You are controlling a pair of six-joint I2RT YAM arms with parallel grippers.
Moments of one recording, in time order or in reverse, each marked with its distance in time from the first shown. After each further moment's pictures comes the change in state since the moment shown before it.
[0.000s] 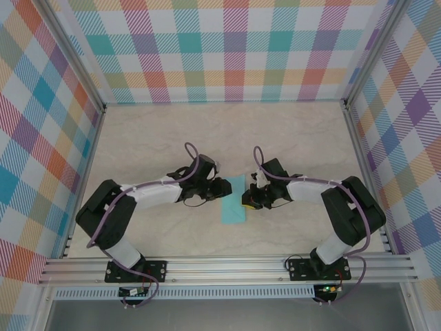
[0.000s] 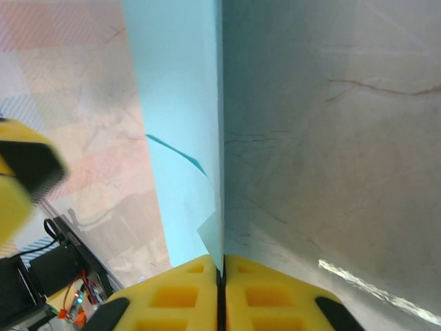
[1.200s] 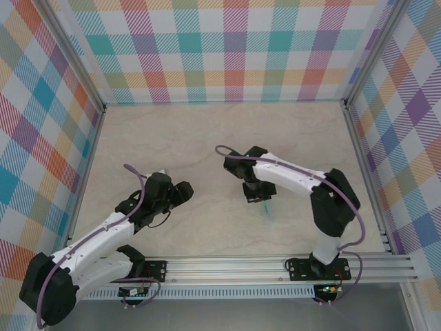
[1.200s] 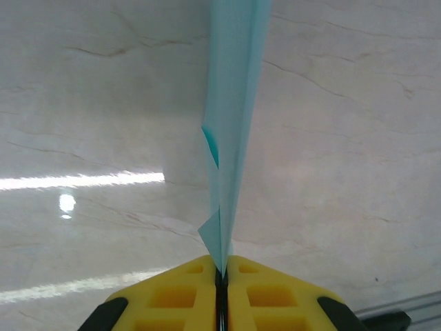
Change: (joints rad) left arm 0.155 -0.666 -0.362 -0.221 -0.359 -0.056; right arm 0.311 0.234 0.690 -1.099 0.876 -0.016
